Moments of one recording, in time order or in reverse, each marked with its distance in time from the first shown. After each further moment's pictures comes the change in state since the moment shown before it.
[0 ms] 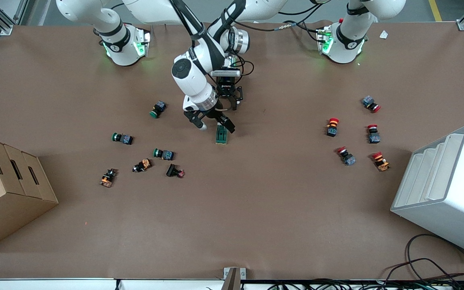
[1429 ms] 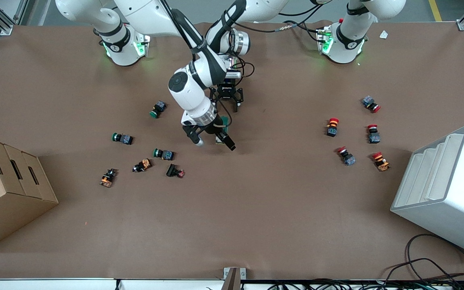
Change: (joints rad) left arm 0.005 0.001 0.011 0.003 0.000 0.000 0.000; right arm -0.069 0.105 -0.020 0.181 0.010 -0.002 -0.002
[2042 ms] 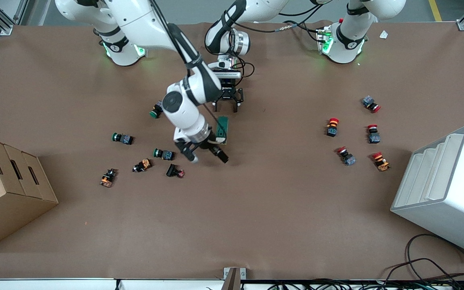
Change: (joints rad) left arm 0.000 0.000 0.000 0.000 0.000 0.000 0.000; right arm -0.032 0.048 -0.136 0.144 -0.109 -0.284 -0.084
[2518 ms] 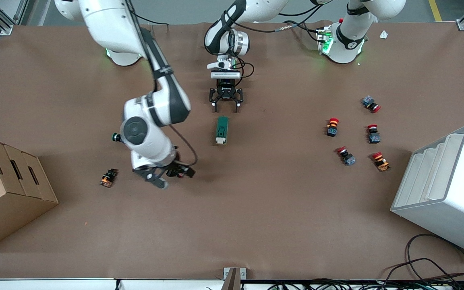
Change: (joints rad) left arm 0.002 0.000 0.001 0.012 0.000 -0.006 0.009; right arm -0.059 -0.031 -0.253 0.198 -0.163 -0.507 -0.394
